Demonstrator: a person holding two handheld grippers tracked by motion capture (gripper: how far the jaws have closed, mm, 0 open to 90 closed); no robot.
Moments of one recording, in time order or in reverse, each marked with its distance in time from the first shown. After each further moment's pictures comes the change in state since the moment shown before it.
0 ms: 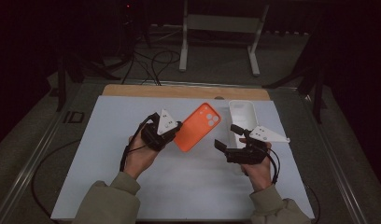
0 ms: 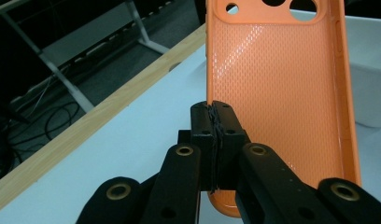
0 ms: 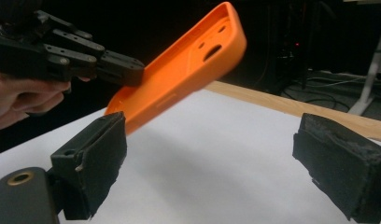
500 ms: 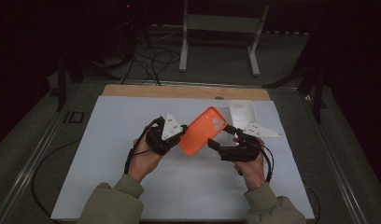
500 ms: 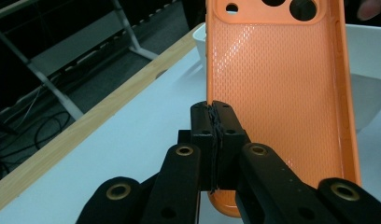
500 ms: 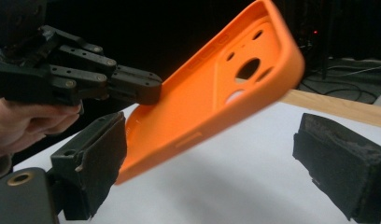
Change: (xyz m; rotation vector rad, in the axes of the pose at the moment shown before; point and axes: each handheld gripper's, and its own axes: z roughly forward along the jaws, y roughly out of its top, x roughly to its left) left arm -0.015 0.001 0.002 -0.031 -0.032 0.019; right arm 0.007 0.006 0.016 0.022 0.055 0.064
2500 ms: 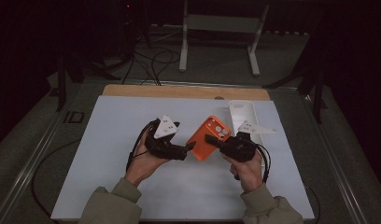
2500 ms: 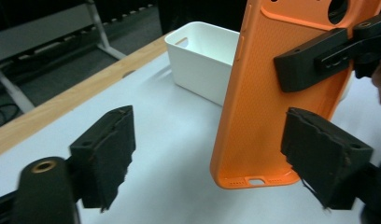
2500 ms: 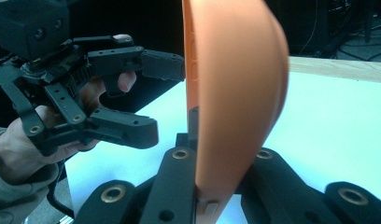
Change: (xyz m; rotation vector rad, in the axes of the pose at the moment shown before) left arm 0.002 -0.007 -0.005 -0.033 -0.150 -0.146; right arm 0.010 0.005 0.007 0.081 0.086 0.126
